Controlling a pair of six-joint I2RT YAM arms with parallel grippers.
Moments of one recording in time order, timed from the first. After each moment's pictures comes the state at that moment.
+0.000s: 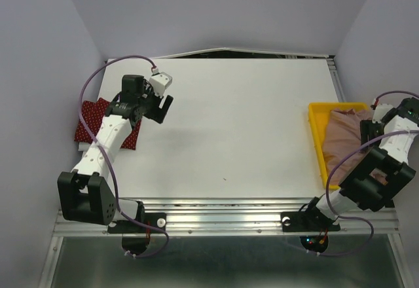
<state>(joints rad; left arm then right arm) -0.16 1.34 1.13 -0.52 0.18 0.38 -0.77 1.48 1.24 -0.93 -0.08 -0.64</state>
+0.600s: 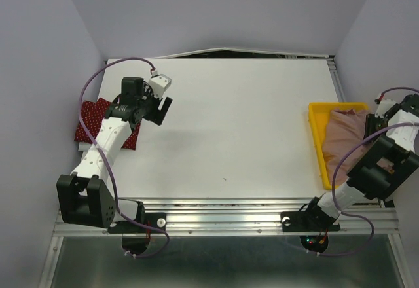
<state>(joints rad) -0.16 1.31 1.10 -0.52 0.14 0.38 -0.78 1.61 1.32 -0.88 -0.18 -0.56</state>
